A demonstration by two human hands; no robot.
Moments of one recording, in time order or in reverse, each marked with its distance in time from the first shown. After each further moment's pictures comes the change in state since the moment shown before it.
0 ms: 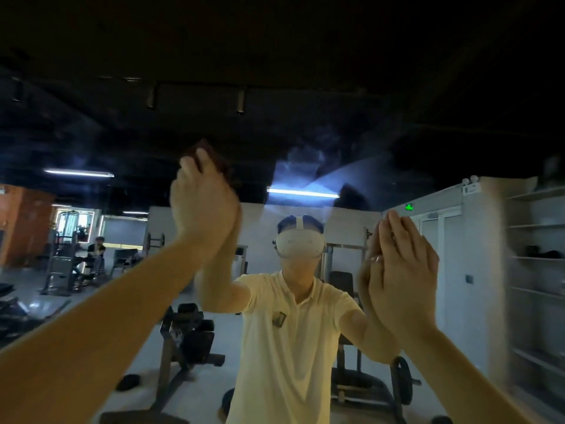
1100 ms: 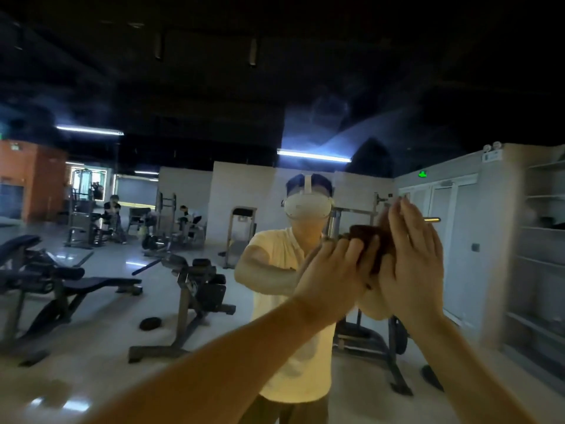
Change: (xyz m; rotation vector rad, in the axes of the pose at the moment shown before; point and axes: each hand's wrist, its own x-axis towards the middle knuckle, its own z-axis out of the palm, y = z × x) left_hand -0.201 0.082 0.017 -0.240 -0.278 0.837; right_hand -0.044 -0.022 -0.025 0.025 -0.137 -0.018
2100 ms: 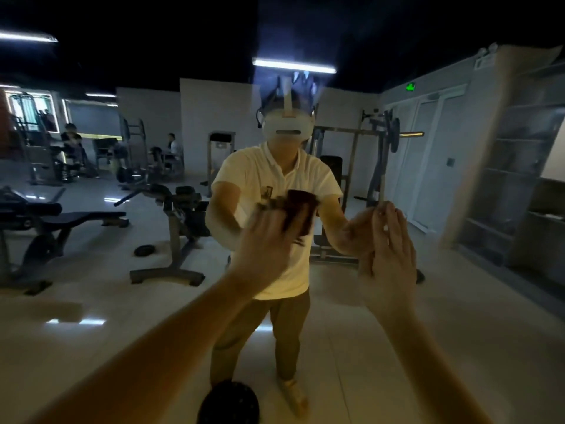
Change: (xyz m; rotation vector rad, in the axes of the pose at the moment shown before) left_hand -0.156 -0.009 0.023 -0.070 0.056 -0.155; right_hand -0.173 -0.031 -0.006 0.029 -0.348 0.283
